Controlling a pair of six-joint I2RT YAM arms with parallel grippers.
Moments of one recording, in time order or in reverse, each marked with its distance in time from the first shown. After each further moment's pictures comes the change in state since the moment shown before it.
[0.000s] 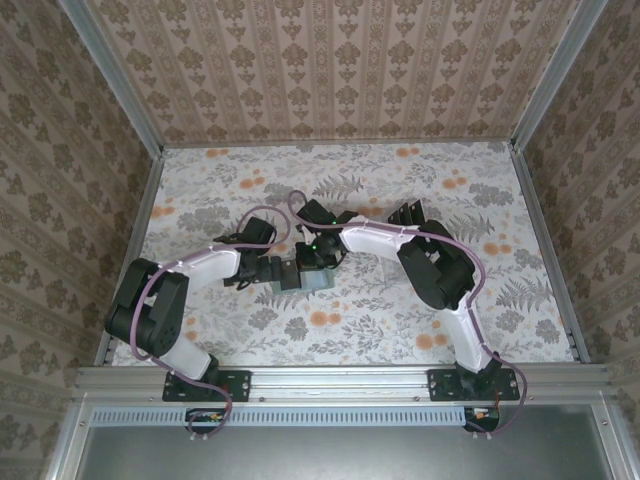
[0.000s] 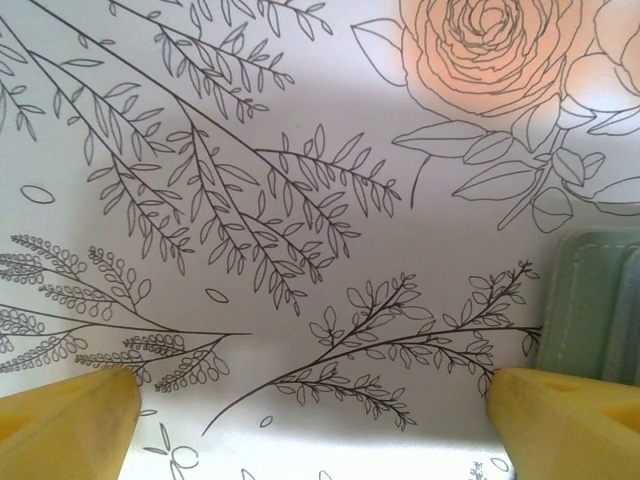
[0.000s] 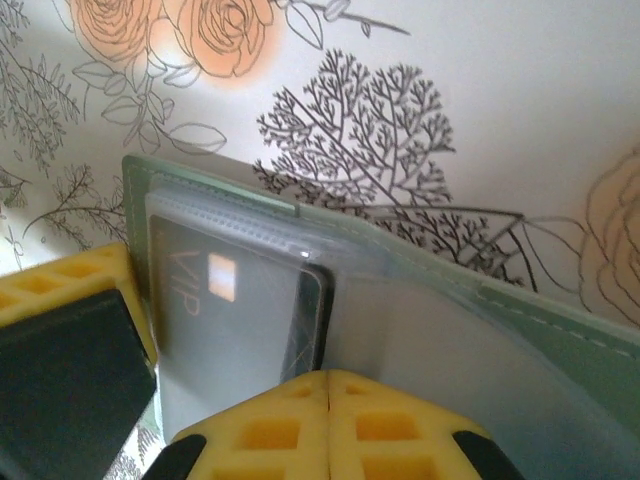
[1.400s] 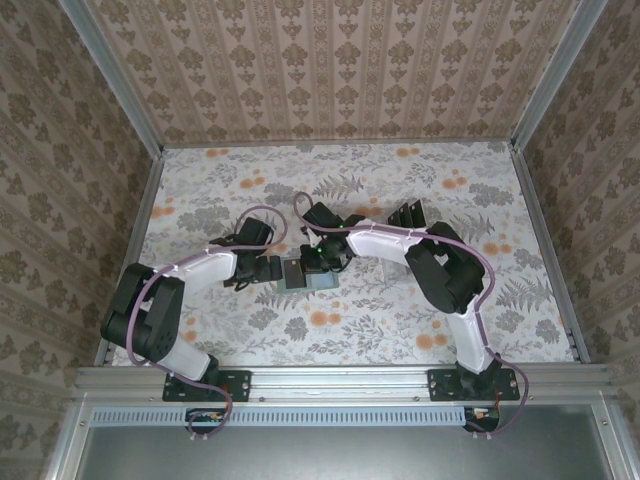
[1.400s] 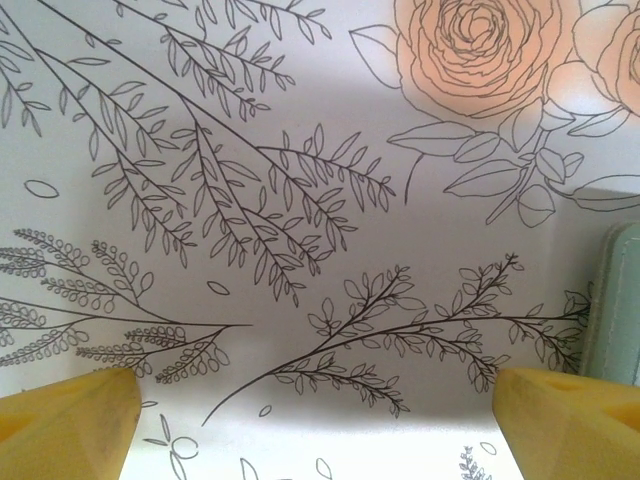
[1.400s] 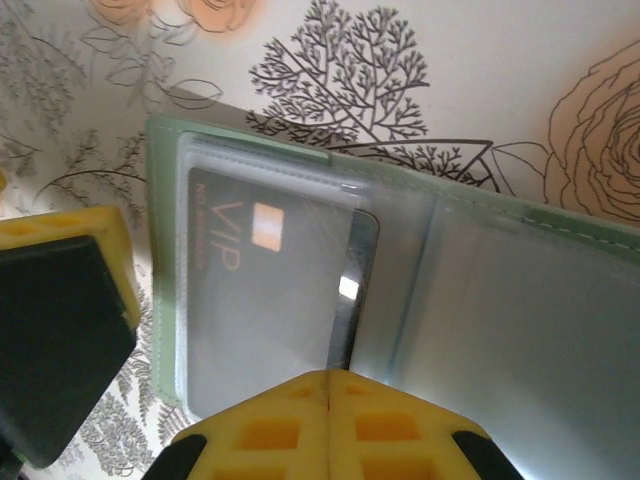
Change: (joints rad) left arm 0.013 -0.029 -0.023 0.023 0.024 0.000; right arm 0.002 -0.049 -0.079 0.045 -0.008 0.011
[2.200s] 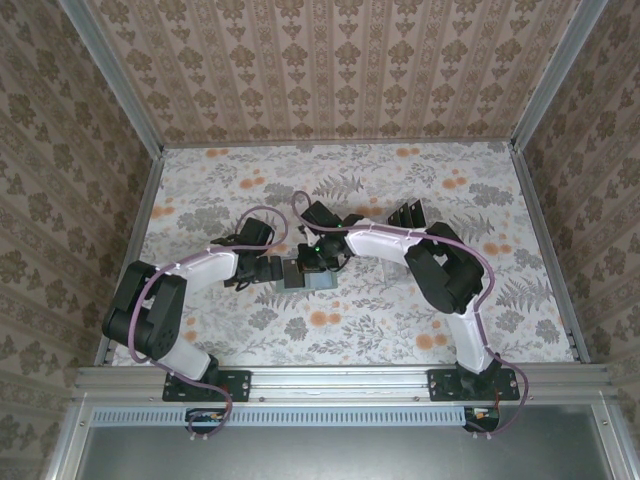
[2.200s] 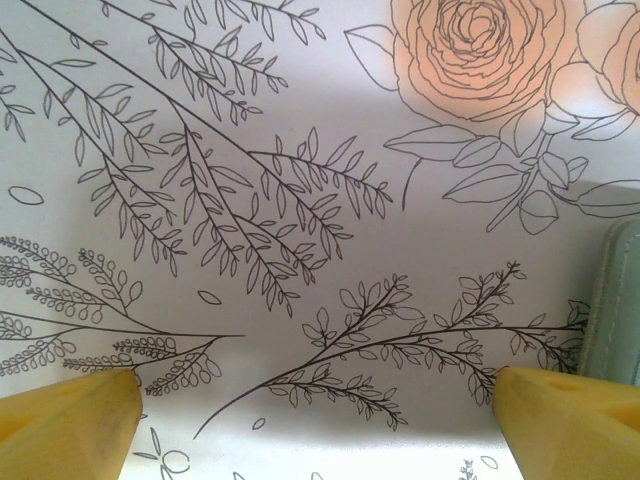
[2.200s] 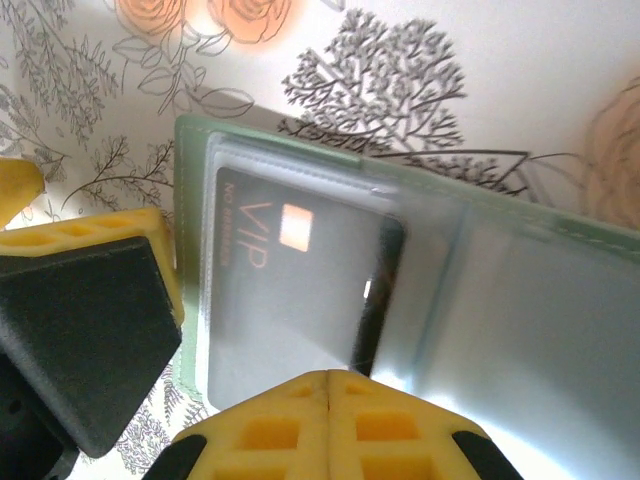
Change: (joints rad) left arm -0.003 0.015 0.000 0.010 0.002 0.000; right arm -0.008 -0.010 0.009 0.006 -0.014 0.015
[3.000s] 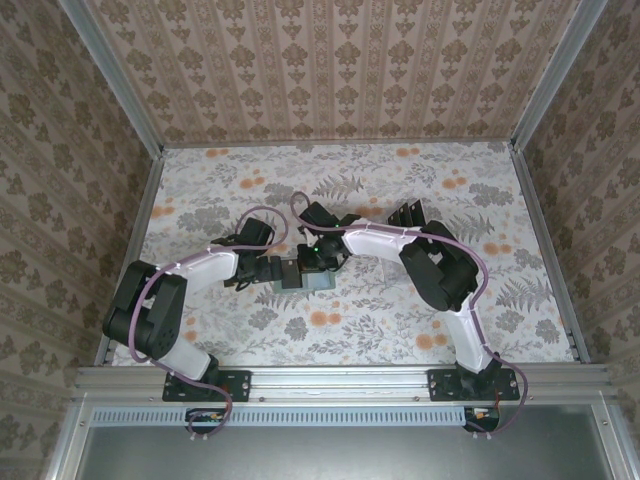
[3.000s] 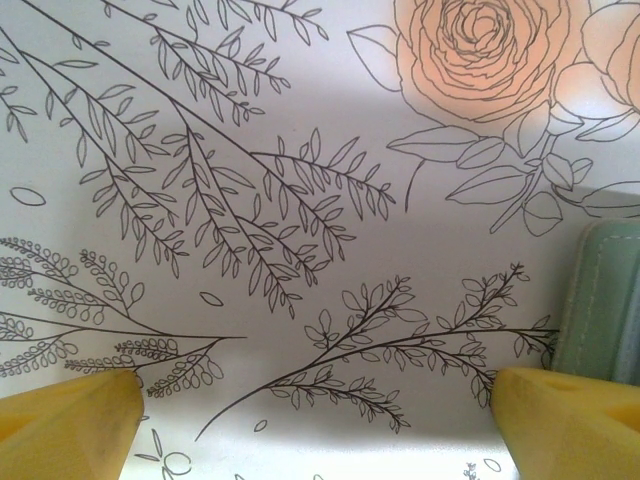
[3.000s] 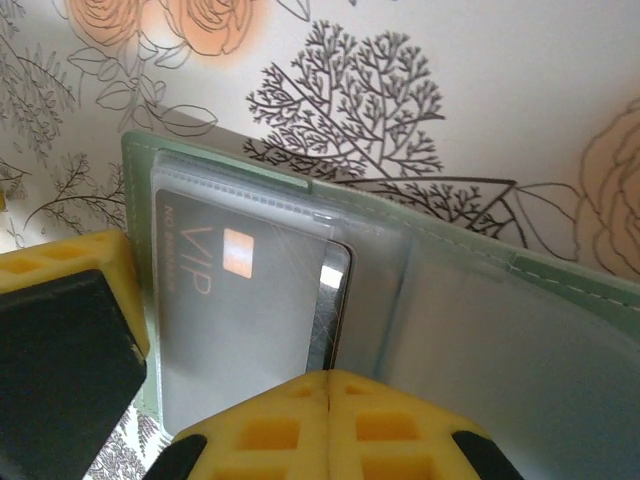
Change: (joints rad) left arm -0.001 0.003 0.000 0.002 -0.003 0.000; right arm 0.016 0.049 0.037 -0.008 0.014 0.000
